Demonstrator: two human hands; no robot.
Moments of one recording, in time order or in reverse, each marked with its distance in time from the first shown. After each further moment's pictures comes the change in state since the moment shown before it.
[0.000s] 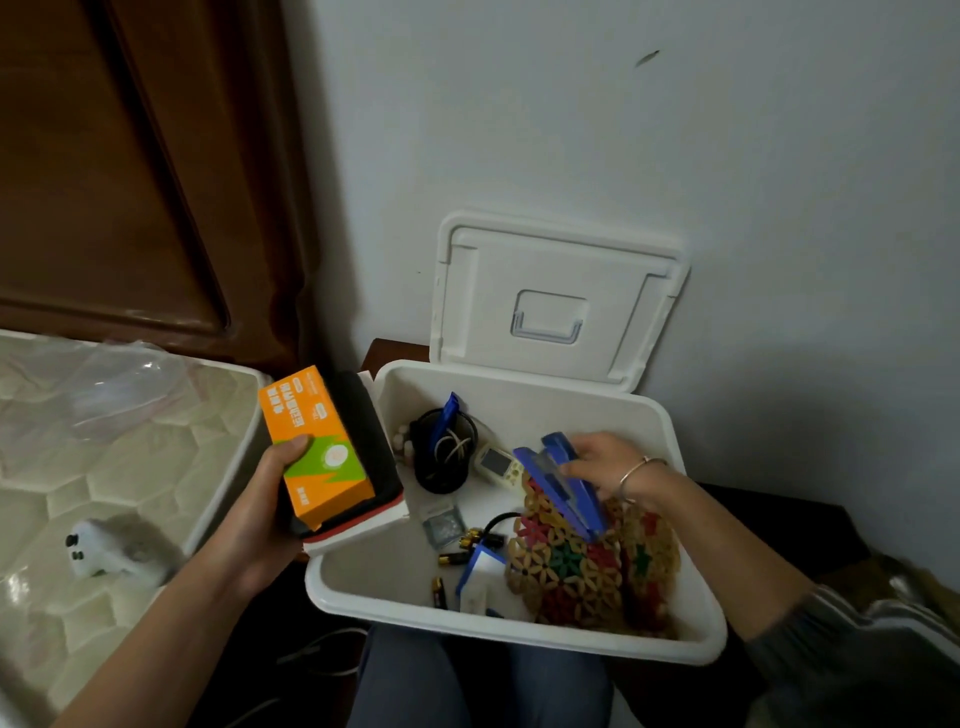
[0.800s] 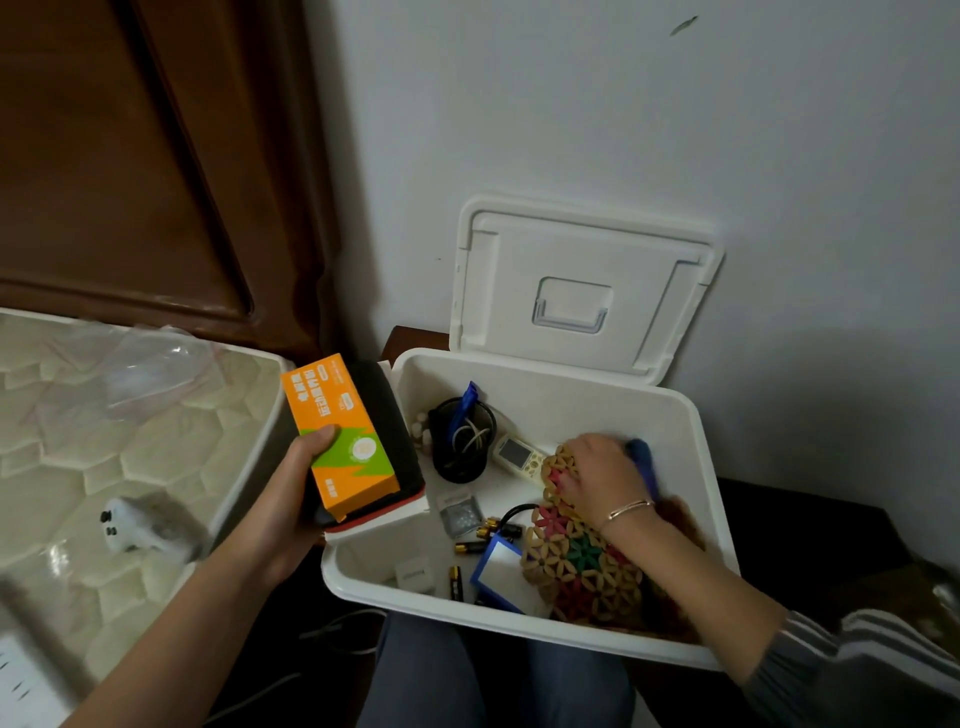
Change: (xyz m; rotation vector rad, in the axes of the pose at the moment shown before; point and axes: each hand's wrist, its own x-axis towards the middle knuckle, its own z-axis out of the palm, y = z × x) left_hand -0.001 -0.004 0.008 0.096 0.052 0.010; right_hand 0.004 0.009 0.051 -0.610 0.330 -0.194
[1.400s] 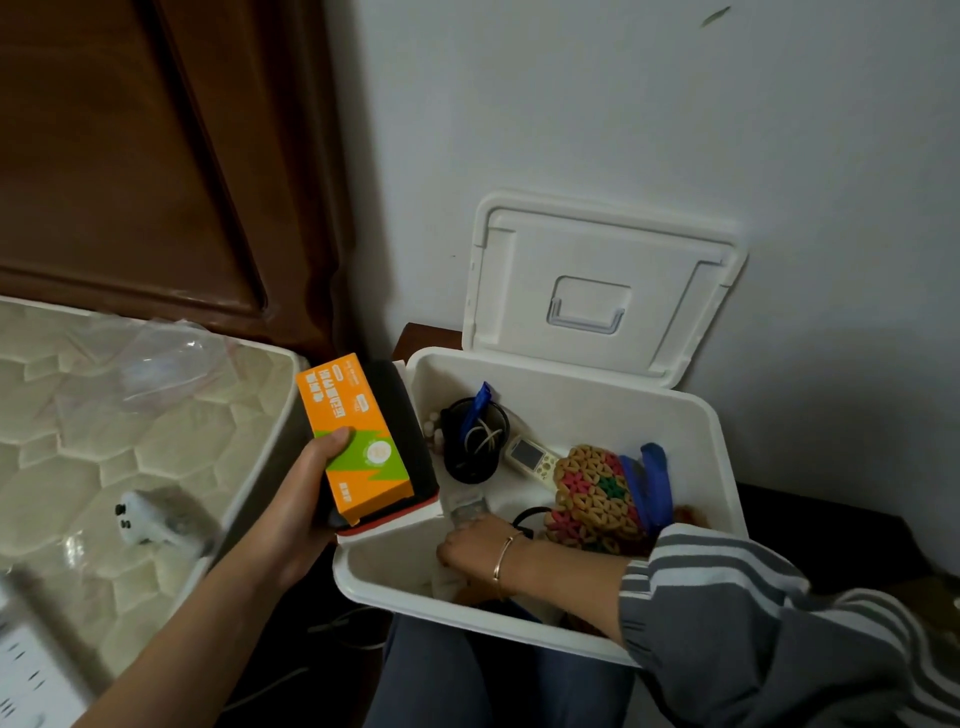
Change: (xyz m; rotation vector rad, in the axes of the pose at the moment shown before) left_hand -0.001 -0.001 0.002 -0.009 -0.012 0.032; right_hand 0.000 -0.114 0.072 -0.305 -0.438 -0.804
